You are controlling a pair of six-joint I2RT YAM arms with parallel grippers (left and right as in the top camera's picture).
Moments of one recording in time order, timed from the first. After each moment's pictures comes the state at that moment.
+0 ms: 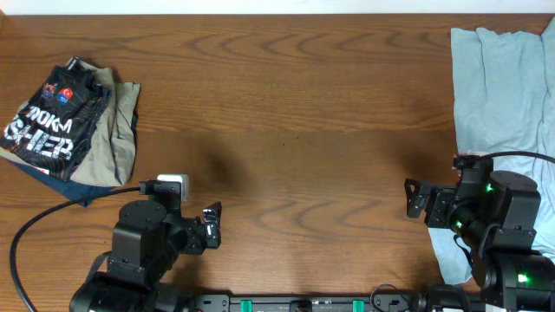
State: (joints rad) left arm -0.28 0.52 0.76 -1.00 0.04 -0.28; right arm -0.07 0.68 0.81 -0.93 -0.19 0.13
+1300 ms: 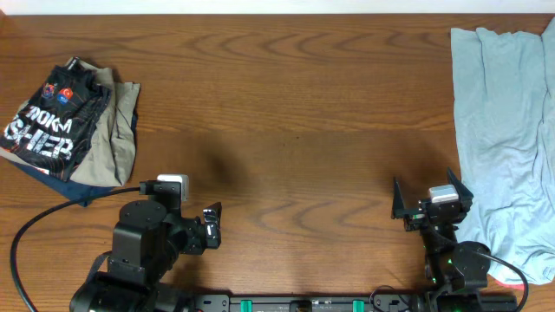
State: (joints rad) left arm -0.28 0.52 0.76 -1.00 0.04 -0.28; right arm 0.05 0.01 0.01 -0.07 -0.07 -0.17
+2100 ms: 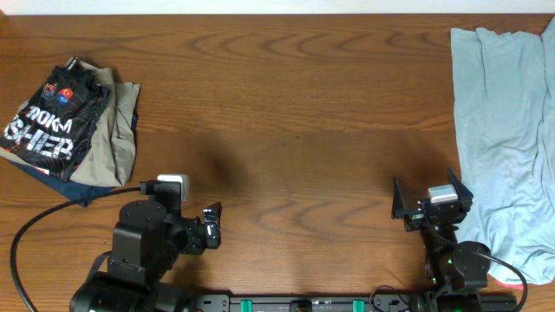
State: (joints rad) left arm -0.28 0.52 0.76 -1.00 0.04 -0.28; right arm 0.05 0.01 0.01 -0.07 -0.07 -0.19
